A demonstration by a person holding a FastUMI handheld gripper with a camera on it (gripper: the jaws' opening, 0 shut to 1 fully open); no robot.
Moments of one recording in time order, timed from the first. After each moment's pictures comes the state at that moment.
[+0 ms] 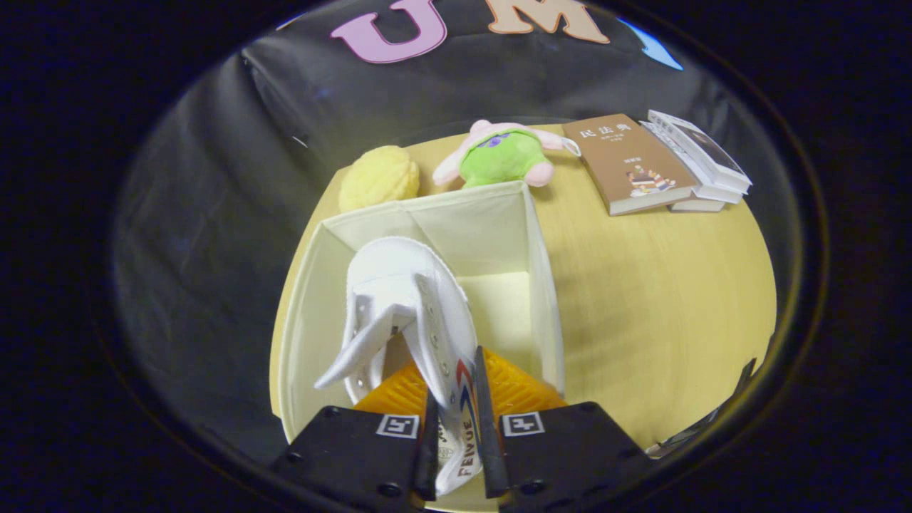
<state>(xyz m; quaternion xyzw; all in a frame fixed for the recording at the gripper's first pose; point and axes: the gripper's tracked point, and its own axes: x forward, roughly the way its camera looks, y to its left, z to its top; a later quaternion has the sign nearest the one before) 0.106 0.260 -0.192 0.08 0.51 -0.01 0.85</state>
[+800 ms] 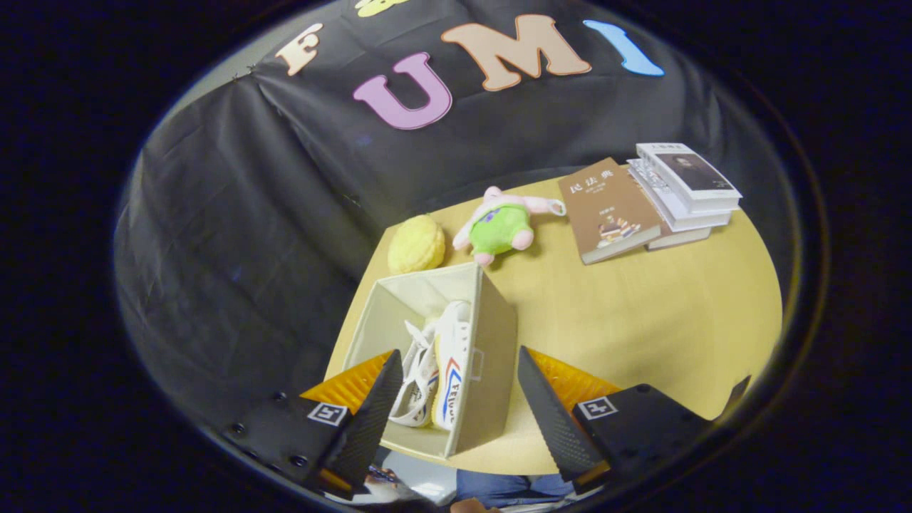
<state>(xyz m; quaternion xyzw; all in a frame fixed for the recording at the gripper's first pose) 0.080 0.173 -0.069 0.14 0.40 0.07 0.90</state>
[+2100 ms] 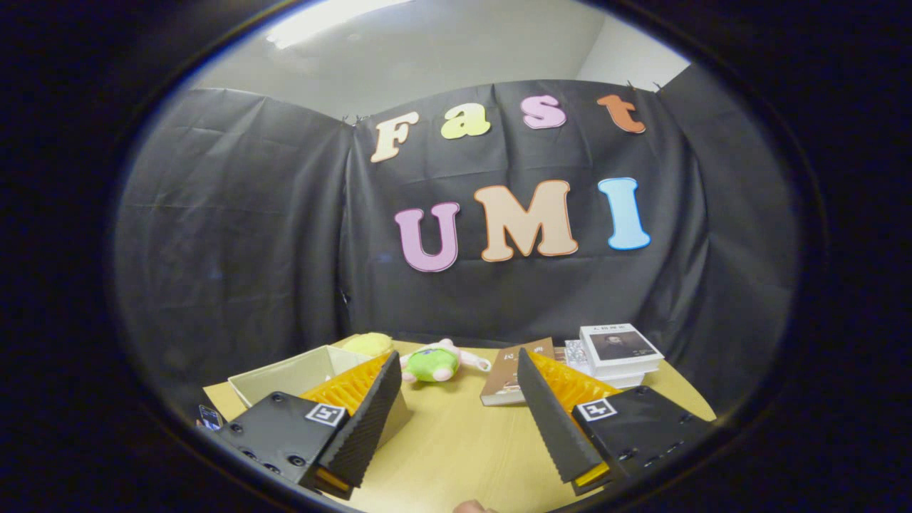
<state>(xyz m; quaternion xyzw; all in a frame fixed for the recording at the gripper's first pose) 0.041 0.037 0.011 -0.02 0.02 0.07 1.00</state>
